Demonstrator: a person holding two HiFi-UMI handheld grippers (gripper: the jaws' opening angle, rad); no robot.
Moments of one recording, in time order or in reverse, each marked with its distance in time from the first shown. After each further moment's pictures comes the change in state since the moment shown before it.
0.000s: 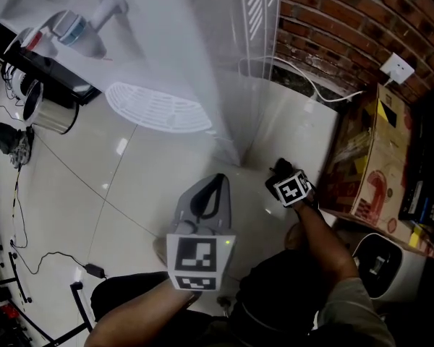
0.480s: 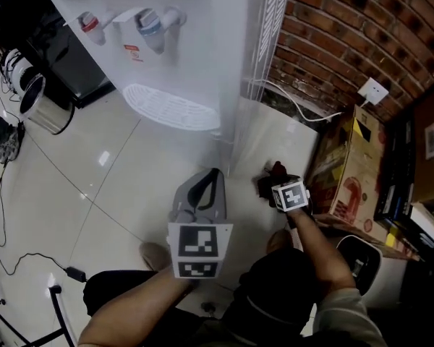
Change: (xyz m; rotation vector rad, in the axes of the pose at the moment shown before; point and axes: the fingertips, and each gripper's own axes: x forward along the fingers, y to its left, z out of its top) left arm -0.025 0.007 0.029 0.022 -0.092 0.020; right arm -0.101 -0.020 0.042 0.127 -0.164 -0.056
